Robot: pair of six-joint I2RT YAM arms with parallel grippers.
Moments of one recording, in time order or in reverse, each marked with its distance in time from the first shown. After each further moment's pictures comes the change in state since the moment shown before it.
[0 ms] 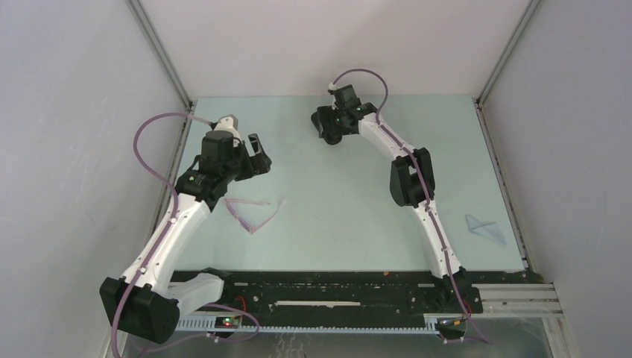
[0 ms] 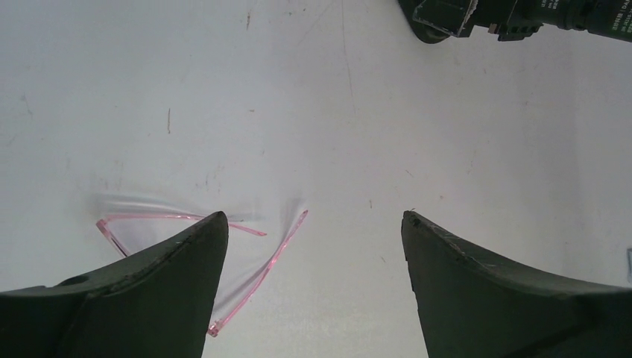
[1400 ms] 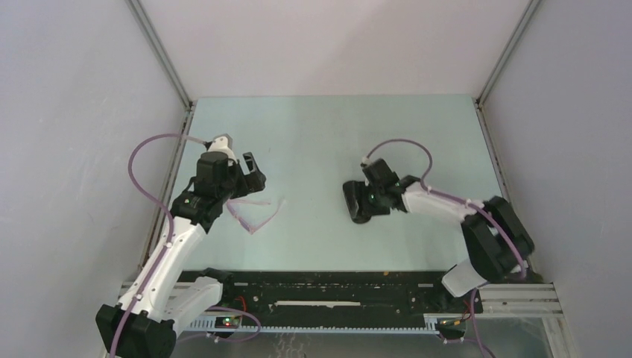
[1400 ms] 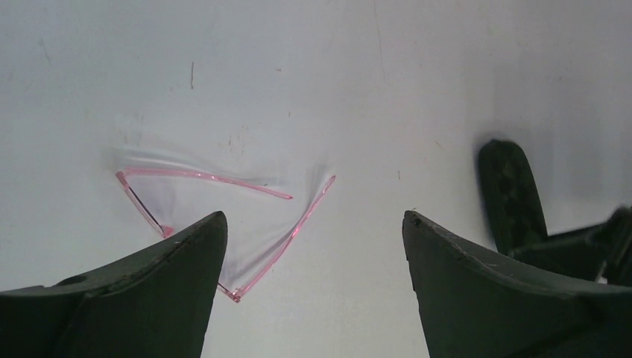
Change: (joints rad) left arm 0.016 -0.172 -0.165 -0.010 -0.021 0.017; right arm 0.124 -0.990 -1.479 0.255 0.011 0.233
